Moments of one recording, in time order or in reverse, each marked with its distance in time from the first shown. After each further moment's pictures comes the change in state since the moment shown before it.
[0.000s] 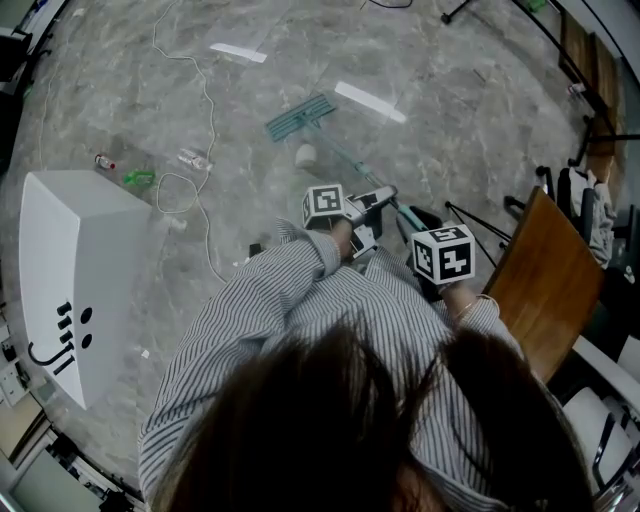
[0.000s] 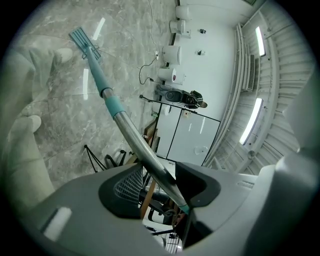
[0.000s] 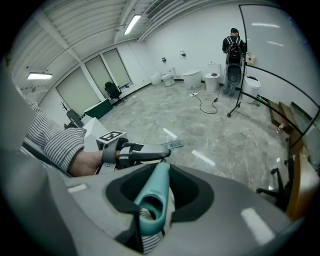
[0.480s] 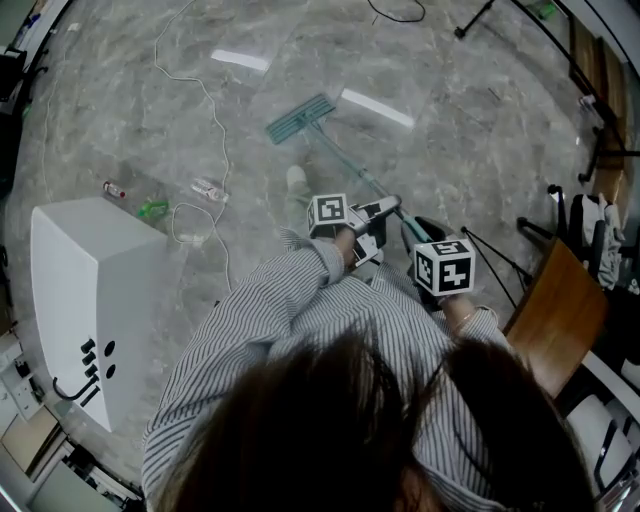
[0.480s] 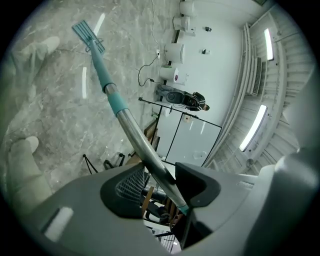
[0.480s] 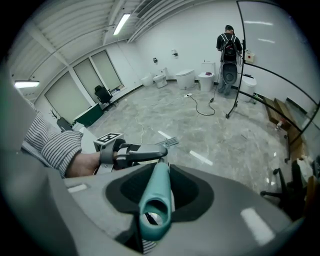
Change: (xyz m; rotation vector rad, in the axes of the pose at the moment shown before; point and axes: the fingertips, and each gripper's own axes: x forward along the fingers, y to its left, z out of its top) left arm -0.003 -0.027 0.146 -0.026 0.053 0.008; right arm 0.087 0.003 0.121 0.088 -0.009 -0.052
